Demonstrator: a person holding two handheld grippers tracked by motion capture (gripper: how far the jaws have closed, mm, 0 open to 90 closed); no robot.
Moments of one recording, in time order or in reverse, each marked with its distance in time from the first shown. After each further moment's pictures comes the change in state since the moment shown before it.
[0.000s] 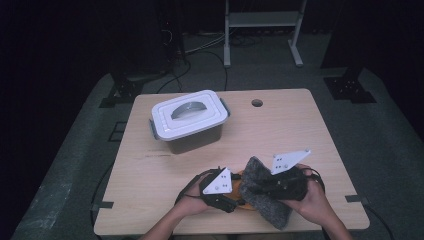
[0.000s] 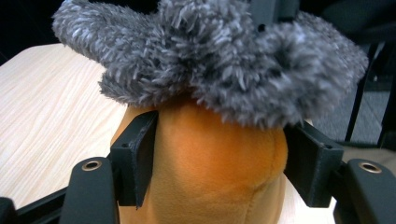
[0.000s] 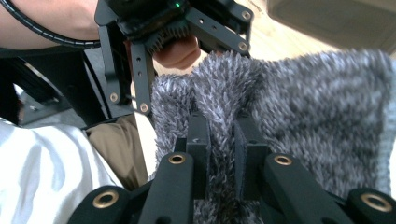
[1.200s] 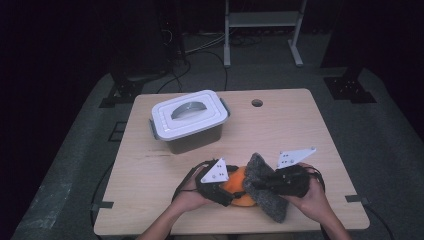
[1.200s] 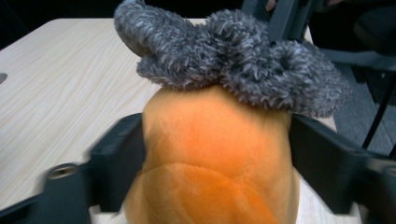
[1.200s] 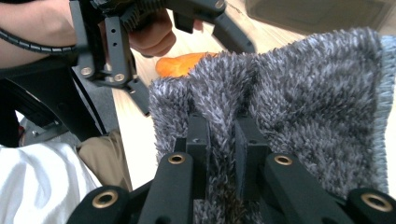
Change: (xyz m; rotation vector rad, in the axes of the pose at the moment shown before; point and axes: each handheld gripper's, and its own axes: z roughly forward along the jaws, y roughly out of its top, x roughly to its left) left arm 0.015 0.000 -0.007 0.037 0.056 -0.092; right arm -0.021 -0.018 0.004 -0.057 -0.012 0.085
